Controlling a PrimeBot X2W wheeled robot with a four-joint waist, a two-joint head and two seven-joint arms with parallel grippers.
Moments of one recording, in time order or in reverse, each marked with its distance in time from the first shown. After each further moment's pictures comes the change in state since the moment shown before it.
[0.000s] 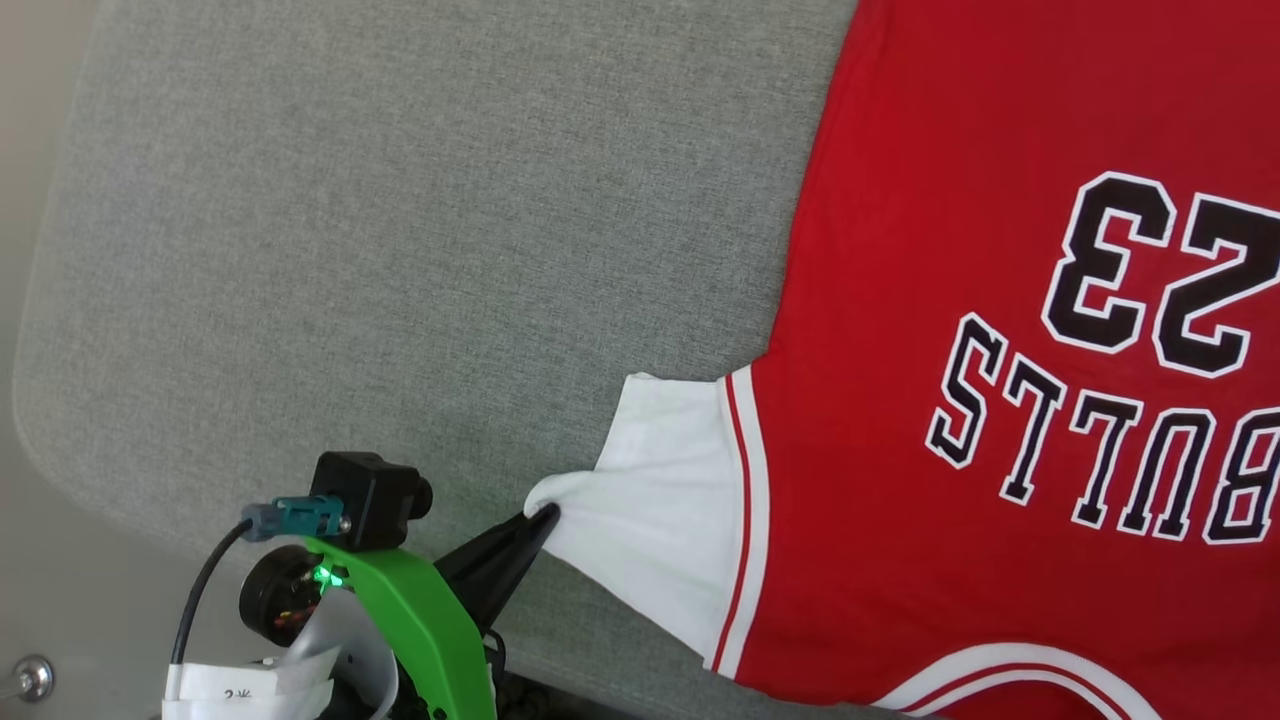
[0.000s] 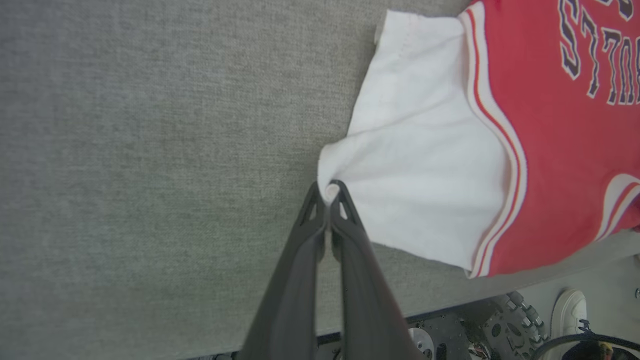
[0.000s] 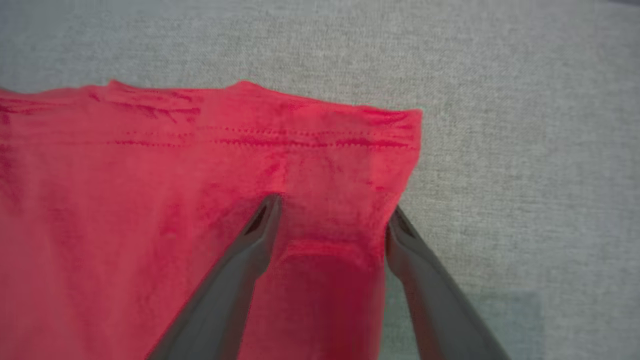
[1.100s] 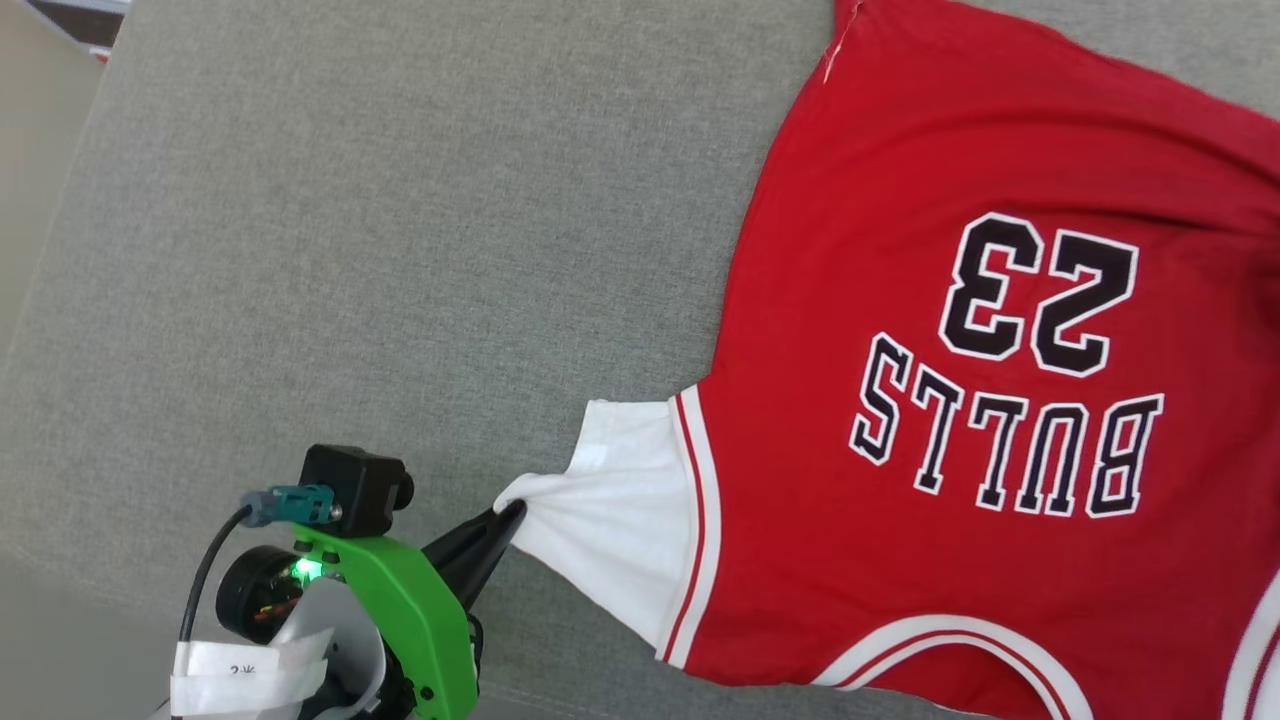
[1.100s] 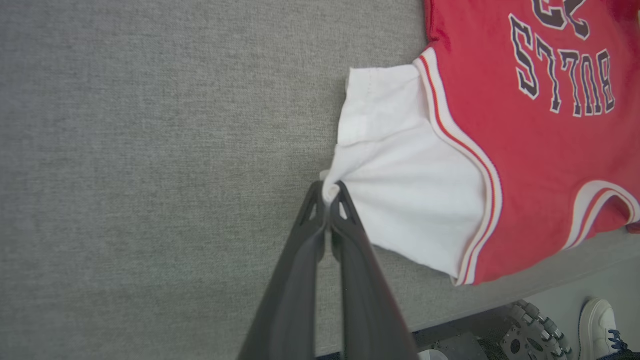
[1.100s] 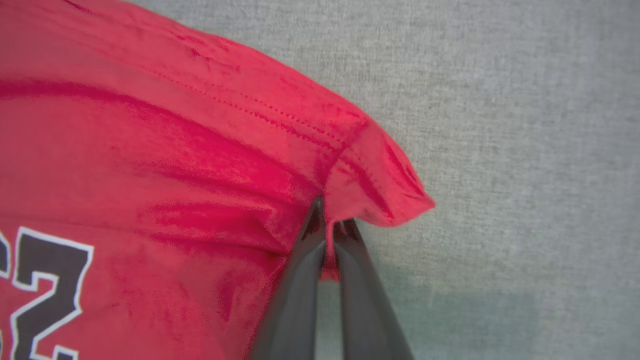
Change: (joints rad) left arm -0.016 0.003 -0.001 0.079 0.019 0.017 0.004; right arm 0.263 0.006 0.058 0.024 0.133 0.000 -0.121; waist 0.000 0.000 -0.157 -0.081
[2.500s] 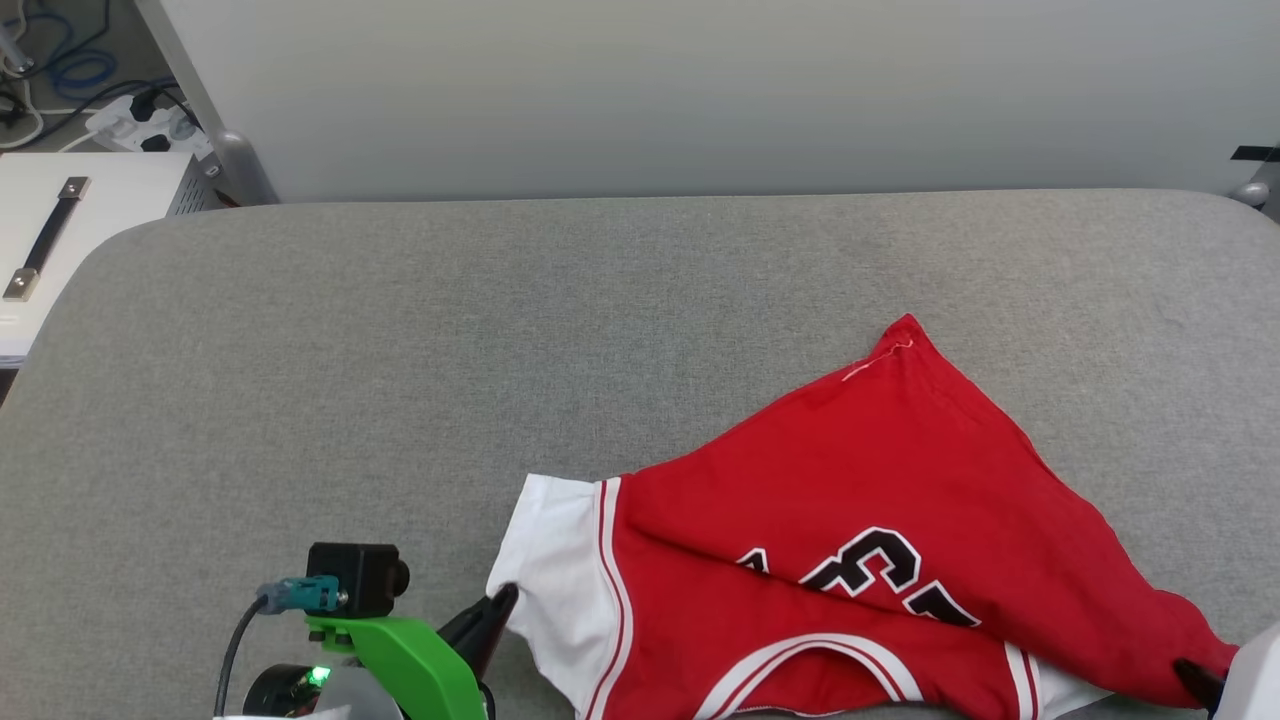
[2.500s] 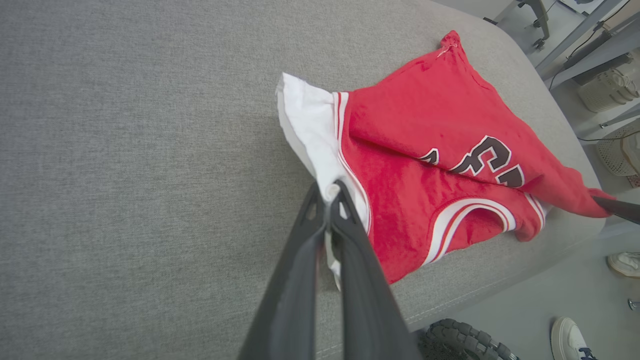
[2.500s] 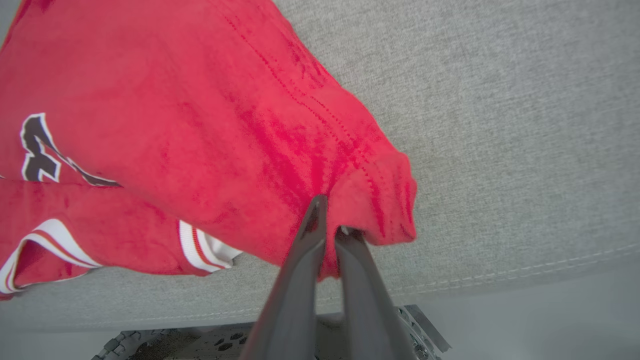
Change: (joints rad) left arm 0.136 -0.092 -0.005 0.131 -0.052 0.062 -0.114; right arm 0.908 0.271 -0.212 -0.499 0.112 0.000 -0.107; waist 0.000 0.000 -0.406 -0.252
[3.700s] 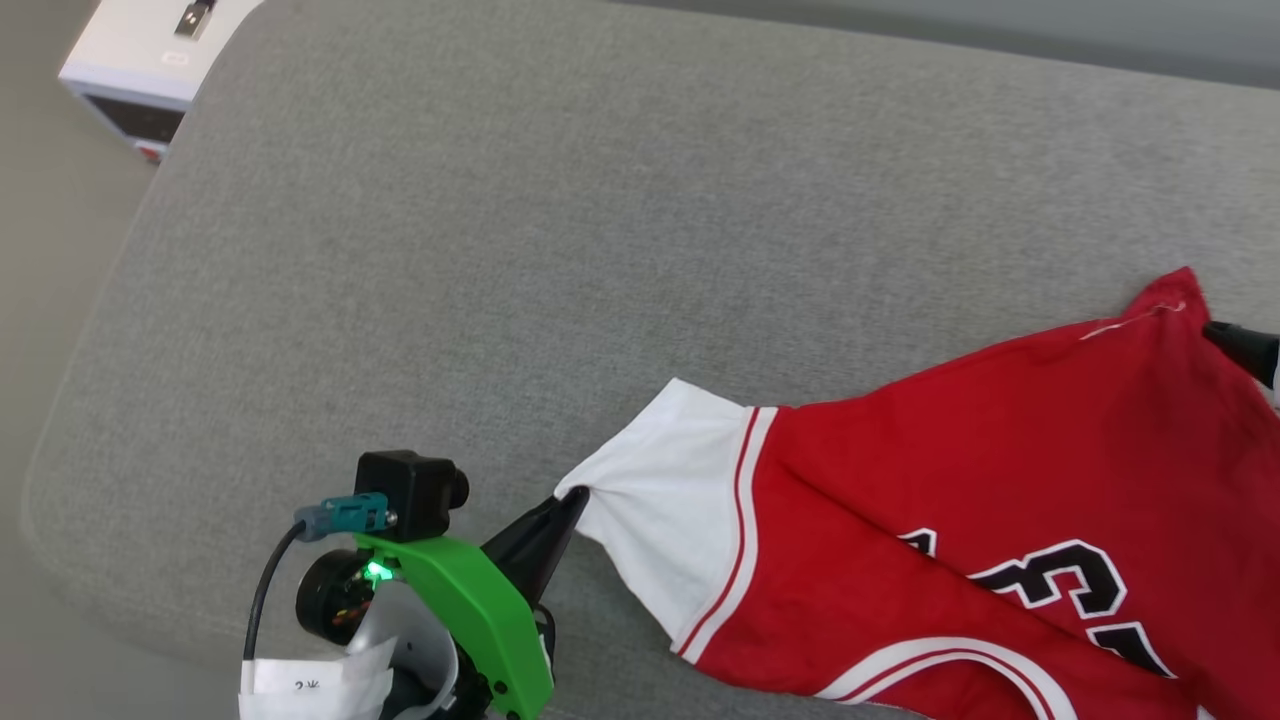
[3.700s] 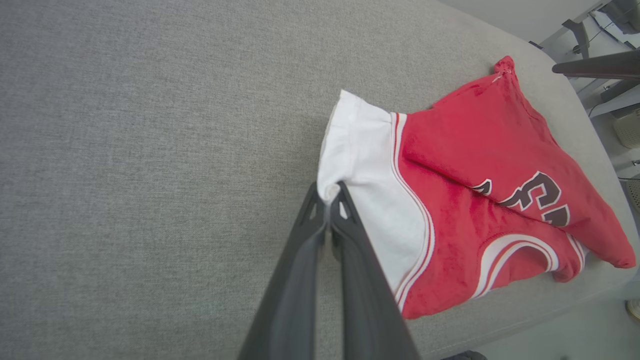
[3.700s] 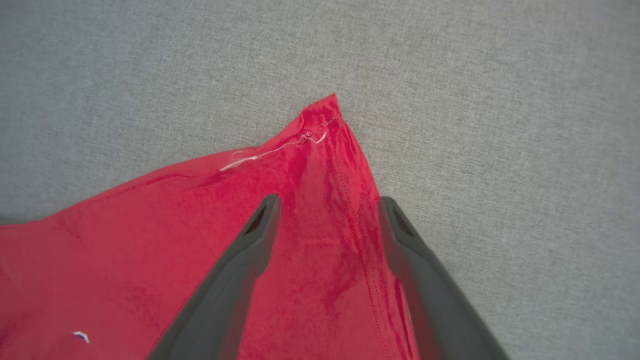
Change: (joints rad) left arm -0.148 -0.042 -0.034 -0.077 0.060 -0.036 0.016; right arm -0.617 -0.210 0.198 0.078 -0.049 0.000 0.301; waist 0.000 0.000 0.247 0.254
